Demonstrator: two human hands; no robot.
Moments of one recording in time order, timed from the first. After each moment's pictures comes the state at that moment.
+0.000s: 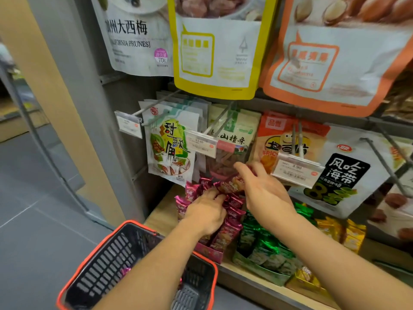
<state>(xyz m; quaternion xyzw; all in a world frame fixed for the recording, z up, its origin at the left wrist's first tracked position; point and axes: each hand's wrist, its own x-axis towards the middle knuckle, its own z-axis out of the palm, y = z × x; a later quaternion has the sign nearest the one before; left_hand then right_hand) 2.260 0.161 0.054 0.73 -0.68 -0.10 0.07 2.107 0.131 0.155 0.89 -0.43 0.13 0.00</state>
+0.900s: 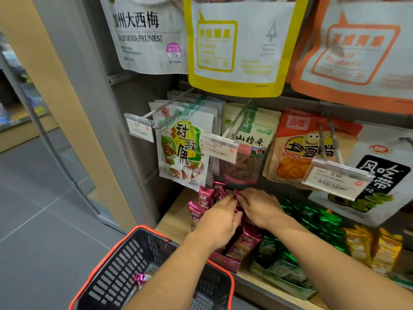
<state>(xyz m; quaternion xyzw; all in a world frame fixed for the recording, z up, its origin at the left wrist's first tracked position) 2.268 0.171 0.050 0.69 -0.67 -0.14 0.21 2.151 0.072 0.062 0.88 -0.45 0.01 -0.13</state>
